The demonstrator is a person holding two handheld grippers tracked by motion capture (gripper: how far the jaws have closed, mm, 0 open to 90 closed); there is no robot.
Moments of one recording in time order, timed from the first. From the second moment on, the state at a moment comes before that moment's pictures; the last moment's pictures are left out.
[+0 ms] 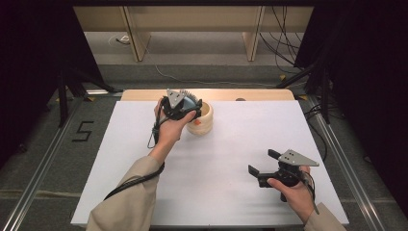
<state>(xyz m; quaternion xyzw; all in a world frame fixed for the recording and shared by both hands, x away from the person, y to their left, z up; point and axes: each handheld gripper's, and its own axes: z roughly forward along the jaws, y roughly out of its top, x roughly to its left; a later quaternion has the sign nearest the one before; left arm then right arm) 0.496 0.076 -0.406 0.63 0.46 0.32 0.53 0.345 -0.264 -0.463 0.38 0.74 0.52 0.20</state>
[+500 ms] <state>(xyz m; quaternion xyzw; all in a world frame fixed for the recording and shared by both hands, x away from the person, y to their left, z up) 0.491 0.080 -0.403 0.64 0.45 0.33 0.53 0.345 -0.264 -0.463 0.38 0.73 0.52 0.20</state>
